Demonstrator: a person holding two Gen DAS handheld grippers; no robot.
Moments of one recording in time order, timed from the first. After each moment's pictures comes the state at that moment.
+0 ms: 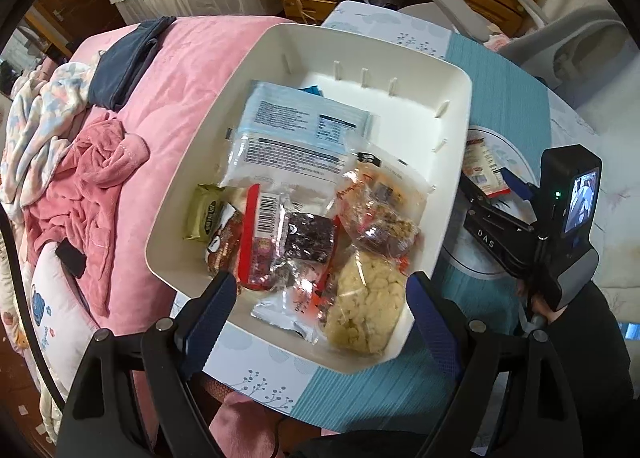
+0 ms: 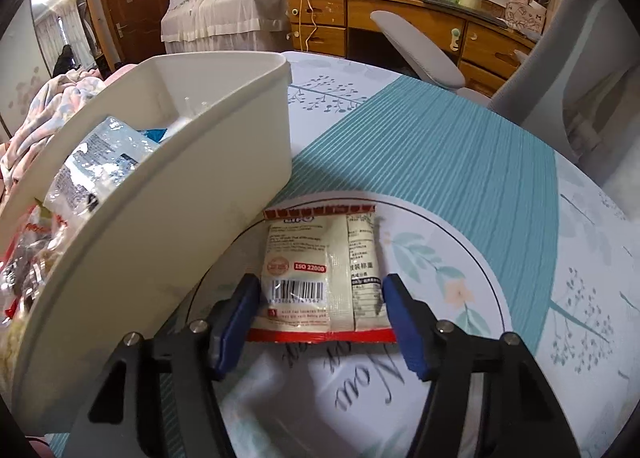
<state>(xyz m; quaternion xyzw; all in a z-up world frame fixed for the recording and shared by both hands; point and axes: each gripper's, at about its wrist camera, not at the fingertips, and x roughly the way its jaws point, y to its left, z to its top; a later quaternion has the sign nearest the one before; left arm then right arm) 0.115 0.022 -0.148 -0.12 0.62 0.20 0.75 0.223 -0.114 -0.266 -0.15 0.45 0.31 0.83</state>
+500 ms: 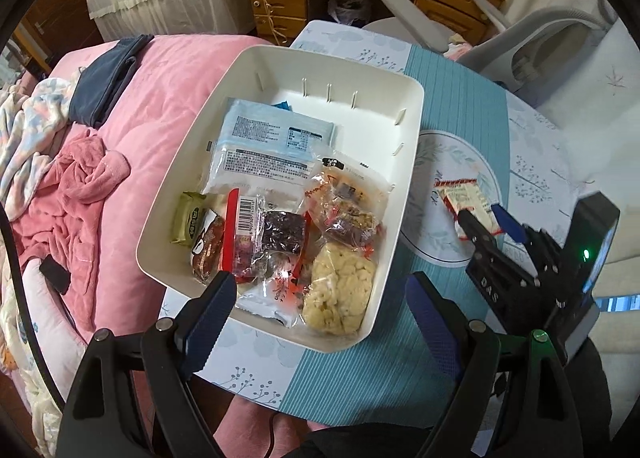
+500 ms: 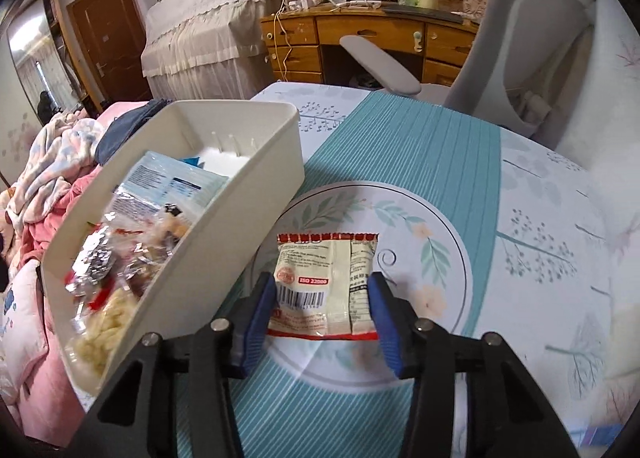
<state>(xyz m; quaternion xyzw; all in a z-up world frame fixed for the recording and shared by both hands) 0.094 0.009 -0.118 -0.13 0.59 0.15 0.78 0.156 -0.153 -0.203 -0.09 0.45 0.27 0.85</state>
